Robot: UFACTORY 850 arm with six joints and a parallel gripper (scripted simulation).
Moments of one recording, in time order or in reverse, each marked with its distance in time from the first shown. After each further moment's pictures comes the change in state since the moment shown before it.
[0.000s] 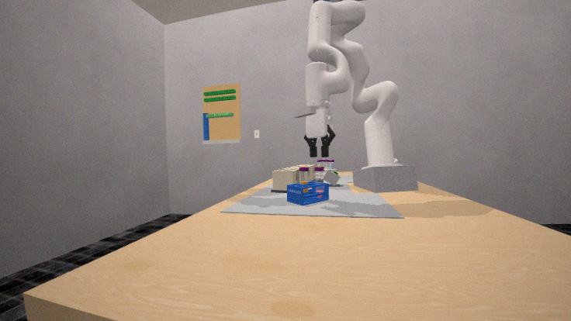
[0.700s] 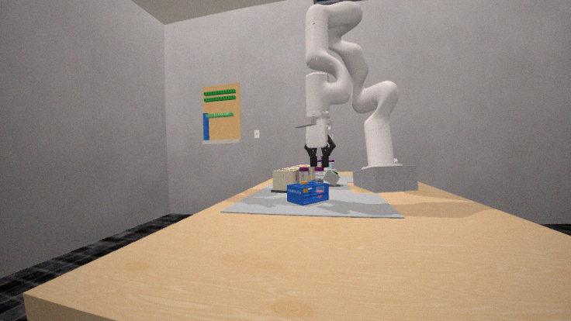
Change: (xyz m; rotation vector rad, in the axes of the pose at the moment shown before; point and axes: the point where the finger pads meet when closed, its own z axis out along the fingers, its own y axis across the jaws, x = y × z) arm 0.000 0.000 0.036 0.000 -0.001 0.000
